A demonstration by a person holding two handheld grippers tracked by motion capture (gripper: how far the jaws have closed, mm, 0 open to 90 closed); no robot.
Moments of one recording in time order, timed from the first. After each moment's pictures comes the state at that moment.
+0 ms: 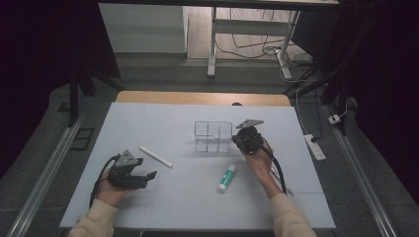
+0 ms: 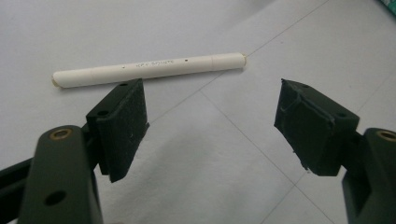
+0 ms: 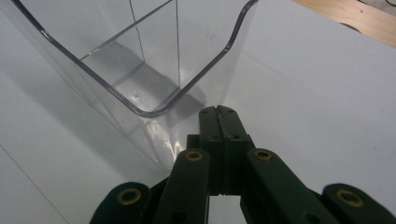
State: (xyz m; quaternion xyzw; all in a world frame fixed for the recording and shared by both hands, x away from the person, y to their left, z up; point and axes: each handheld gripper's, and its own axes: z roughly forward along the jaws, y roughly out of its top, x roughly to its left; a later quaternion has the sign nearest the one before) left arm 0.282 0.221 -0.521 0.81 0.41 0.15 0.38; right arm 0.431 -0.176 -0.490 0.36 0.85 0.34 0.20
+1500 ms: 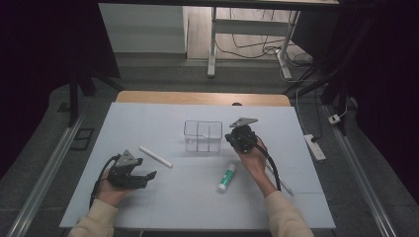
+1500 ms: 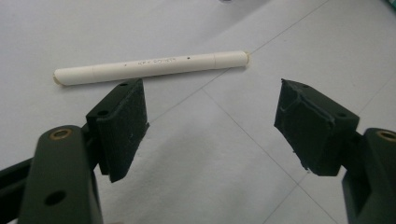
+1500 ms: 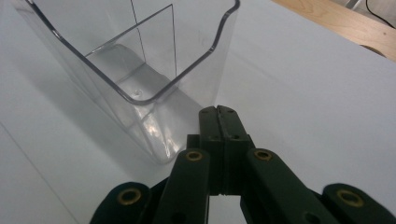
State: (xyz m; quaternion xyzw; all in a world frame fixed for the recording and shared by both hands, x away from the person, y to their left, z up) left arm 0.283 0.221 -0.522 0.81 0.42 0.16 0.38; right arm 0.429 -0.158 -0.483 0.34 0.85 0.35 0.19
